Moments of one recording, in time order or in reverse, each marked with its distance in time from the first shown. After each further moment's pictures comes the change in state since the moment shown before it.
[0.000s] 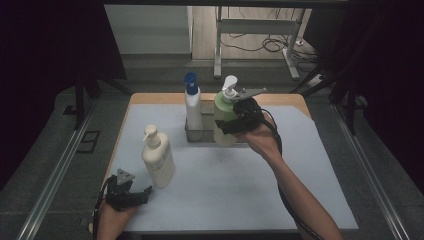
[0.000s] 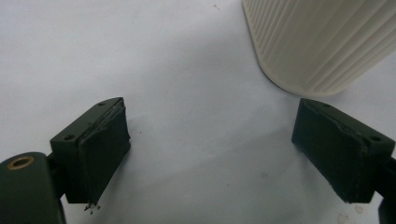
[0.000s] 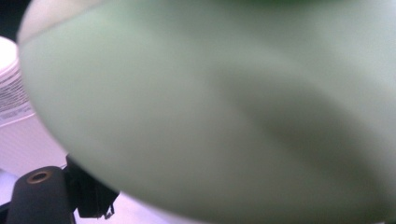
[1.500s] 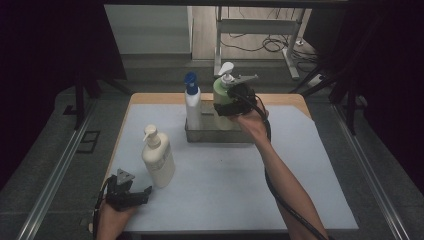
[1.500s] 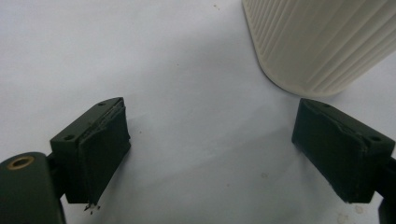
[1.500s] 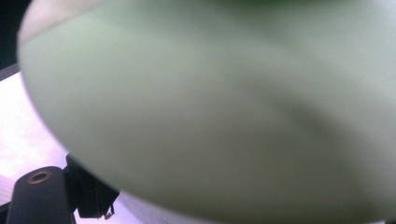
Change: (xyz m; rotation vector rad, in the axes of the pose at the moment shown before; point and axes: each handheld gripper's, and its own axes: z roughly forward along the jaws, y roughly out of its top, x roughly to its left) left arm 0.000 0.000 0.000 0.003 -0.002 0.001; right arm -0.029 0.022 0.047 -0.008 -0.115 0.045
